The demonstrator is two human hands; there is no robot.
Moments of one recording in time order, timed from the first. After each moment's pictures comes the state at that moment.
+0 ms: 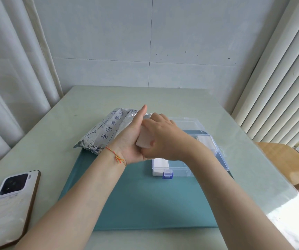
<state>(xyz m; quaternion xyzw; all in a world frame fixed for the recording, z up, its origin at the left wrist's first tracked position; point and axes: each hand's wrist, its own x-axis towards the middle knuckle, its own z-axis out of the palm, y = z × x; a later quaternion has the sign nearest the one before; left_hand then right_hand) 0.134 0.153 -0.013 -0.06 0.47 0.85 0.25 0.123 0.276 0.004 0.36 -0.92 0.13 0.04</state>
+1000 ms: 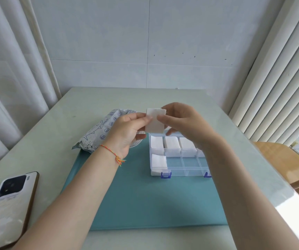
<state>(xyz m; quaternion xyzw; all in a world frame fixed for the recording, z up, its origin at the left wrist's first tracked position) 0.134 0.149 -0.005 -0.07 0.64 0.76 -0.05 0.099 0.316 0.018 0.20 -0.80 0.56 -0.06</state>
